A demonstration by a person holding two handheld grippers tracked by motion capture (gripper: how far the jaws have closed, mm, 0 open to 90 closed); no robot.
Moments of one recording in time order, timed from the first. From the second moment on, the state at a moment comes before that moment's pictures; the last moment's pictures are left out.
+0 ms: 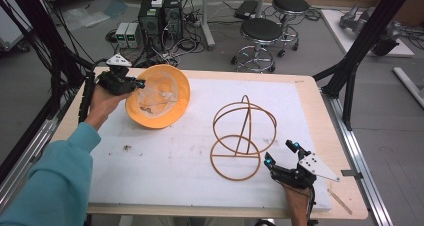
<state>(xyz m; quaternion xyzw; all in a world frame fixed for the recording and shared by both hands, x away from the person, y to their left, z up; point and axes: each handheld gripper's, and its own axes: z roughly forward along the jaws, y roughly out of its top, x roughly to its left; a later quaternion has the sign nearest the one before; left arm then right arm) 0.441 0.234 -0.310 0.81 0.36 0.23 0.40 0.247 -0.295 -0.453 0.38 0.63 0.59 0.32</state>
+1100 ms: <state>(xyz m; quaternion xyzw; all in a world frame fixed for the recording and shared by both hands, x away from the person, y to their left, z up) 0.400 0.186 -0.315 0.82 0.34 0.14 0.45 0.247 -0.295 -0.453 0.38 0.63 0.59 0.32</state>
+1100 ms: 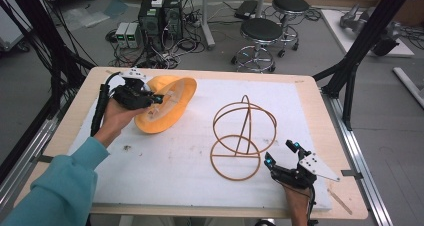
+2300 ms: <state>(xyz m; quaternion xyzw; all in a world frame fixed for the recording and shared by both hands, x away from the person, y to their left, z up) 0.351 0.131 -0.315 0.82 0.26 0.08 0.51 0.247 -0.295 -0.453 0.38 0.63 0.59 0.32</state>
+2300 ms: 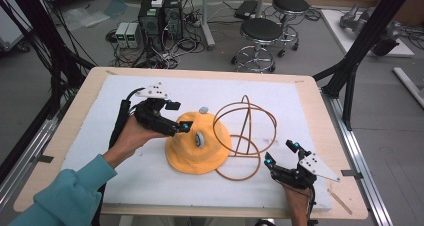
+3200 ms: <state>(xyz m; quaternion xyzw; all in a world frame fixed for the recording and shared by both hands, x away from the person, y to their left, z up) 0.341 0.146 -0.379 0.81 0.28 0.13 0.50 0.247 -0.295 -0.453 0.38 0.63 0.59 0.32</state>
